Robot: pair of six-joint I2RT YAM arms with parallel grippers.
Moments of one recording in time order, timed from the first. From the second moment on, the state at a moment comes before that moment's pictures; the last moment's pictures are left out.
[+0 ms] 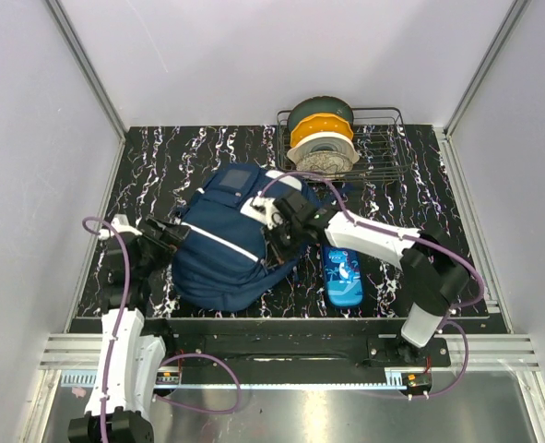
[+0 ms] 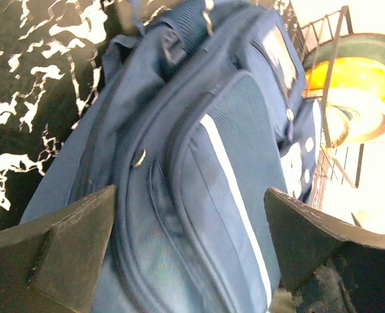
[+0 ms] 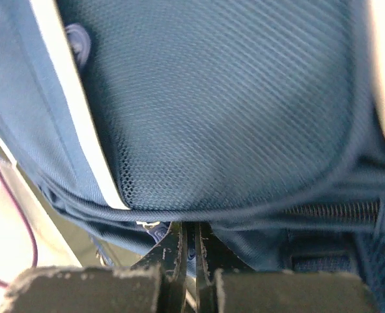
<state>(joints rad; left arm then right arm) 0.15 0.57 0.37 -0.31 0.24 -0.91 0.87 1.72 1.20 -0.43 -0.42 0.27</state>
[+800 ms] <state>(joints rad) 0.12 0.52 0.65 -0.53 0.44 -0.65 0.93 1.72 1.21 -0.27 -0.28 0.43</state>
